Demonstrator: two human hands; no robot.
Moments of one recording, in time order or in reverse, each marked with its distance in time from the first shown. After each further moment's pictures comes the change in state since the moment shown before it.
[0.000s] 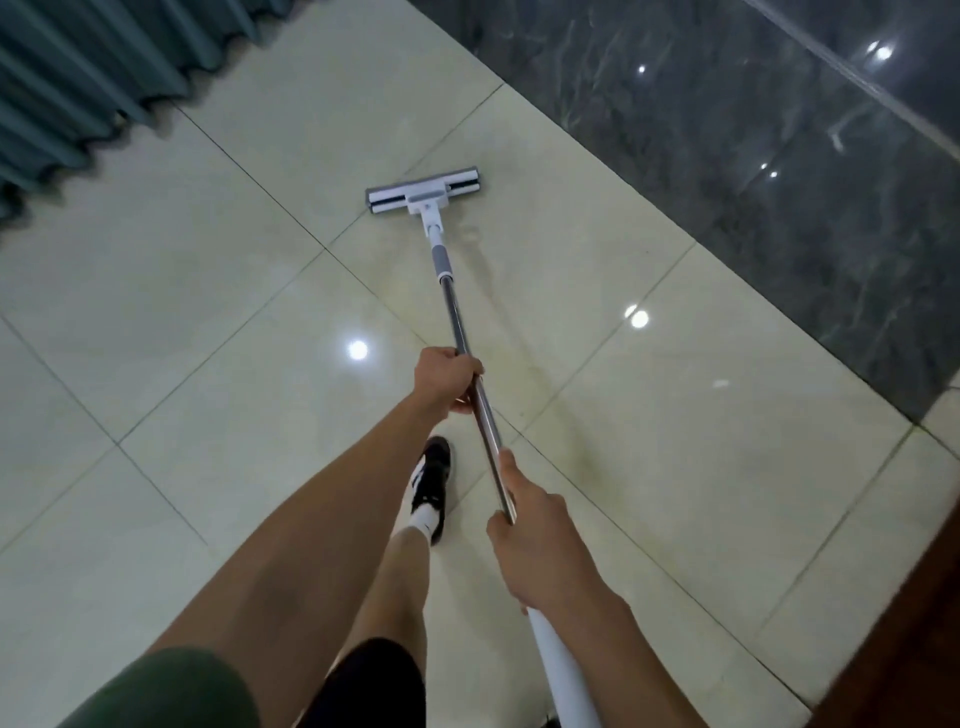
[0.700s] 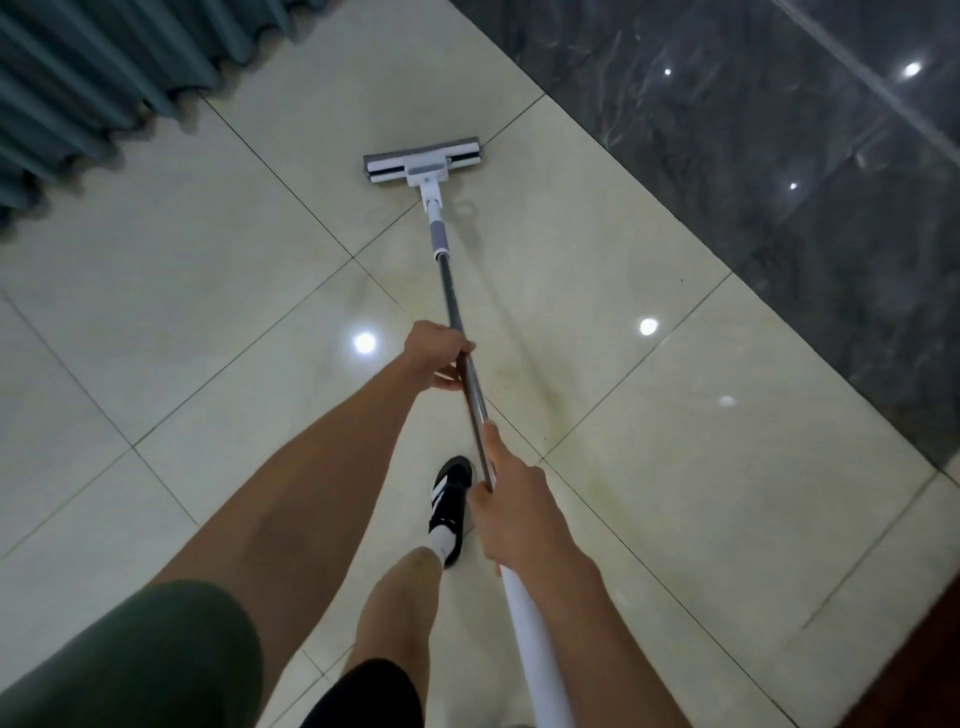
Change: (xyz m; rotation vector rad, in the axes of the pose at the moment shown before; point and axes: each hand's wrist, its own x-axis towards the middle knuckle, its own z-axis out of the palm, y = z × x) left_hand 0.079 0.063 -0.092 0.048 -0.051 -0.065; right_hand 0.077 -0.107 0.015 -0.056 0.026 -0.041
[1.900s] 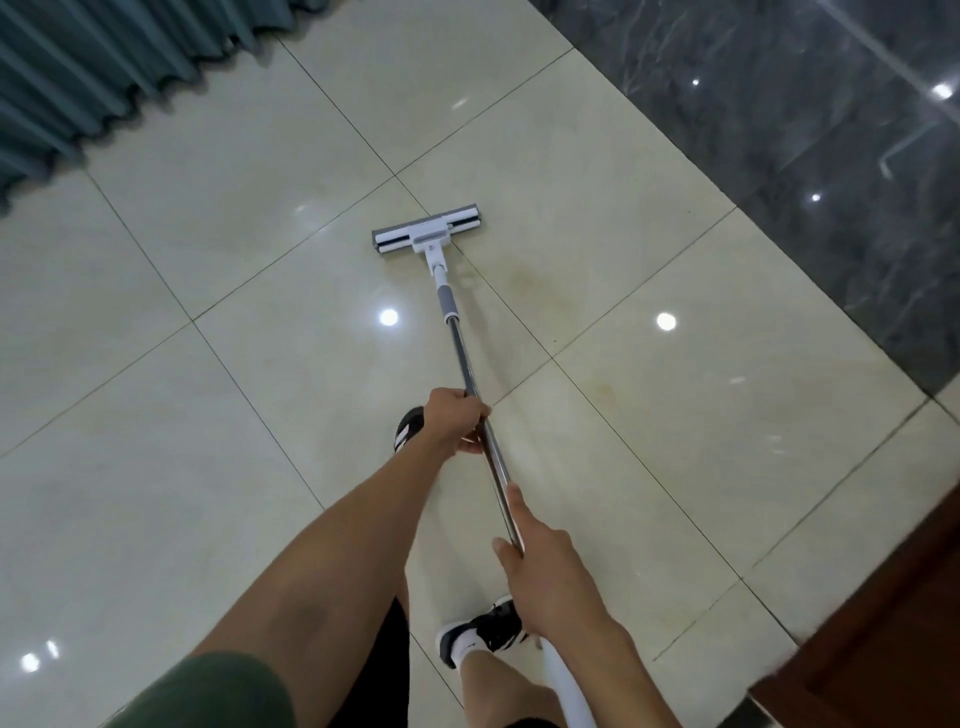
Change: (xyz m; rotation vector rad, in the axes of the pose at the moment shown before) left_hand -0.254 -0.329 0.072 -0.131 0.065 -0.037; right_hand -0.290 0.211 0.162 -0.098 -0.175 0.032
